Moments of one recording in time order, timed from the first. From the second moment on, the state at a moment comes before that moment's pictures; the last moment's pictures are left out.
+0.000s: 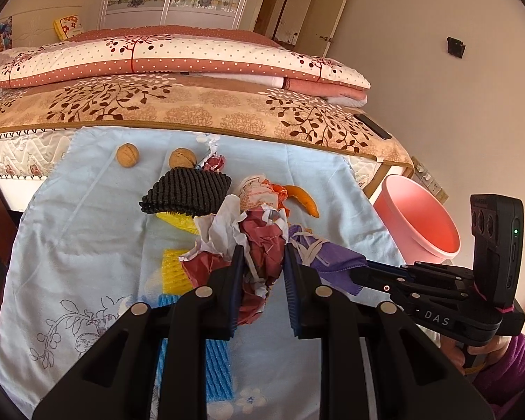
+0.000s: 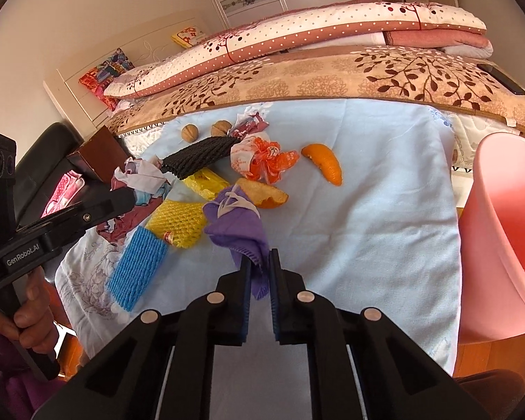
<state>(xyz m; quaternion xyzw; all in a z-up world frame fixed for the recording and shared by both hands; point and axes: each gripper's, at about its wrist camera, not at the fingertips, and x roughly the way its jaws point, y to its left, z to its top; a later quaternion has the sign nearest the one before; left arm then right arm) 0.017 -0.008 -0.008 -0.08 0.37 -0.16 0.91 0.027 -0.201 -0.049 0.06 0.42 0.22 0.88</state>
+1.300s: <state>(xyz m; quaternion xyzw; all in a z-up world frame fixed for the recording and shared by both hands) 0.052 -0.227 0.036 -0.04 0.32 -0.38 0.87 -0.039 -0.414 -0.002 0.18 0.29 -0.08 0.94</state>
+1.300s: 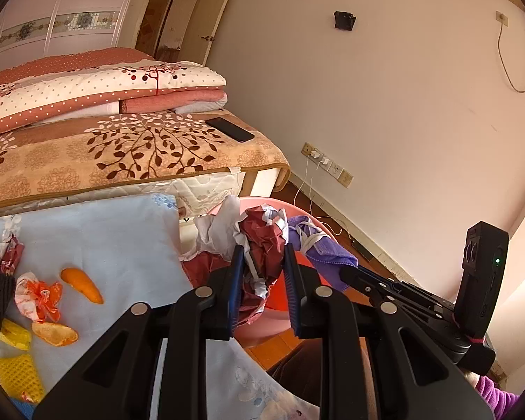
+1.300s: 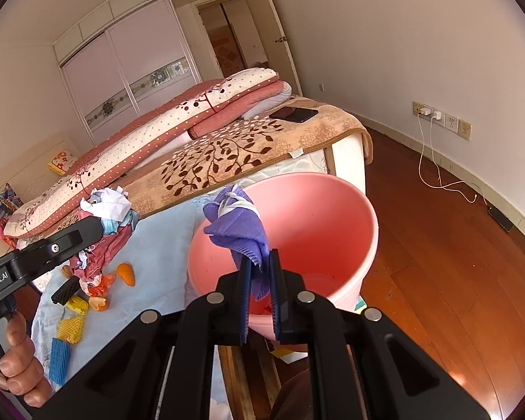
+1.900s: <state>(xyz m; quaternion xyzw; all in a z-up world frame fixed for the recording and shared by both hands) 0.083 -0.281 0.006 -0.04 0.36 -0.40 0.84 -0.030 -0.438 -0.022 0.19 0.31 -0.12 0.92</state>
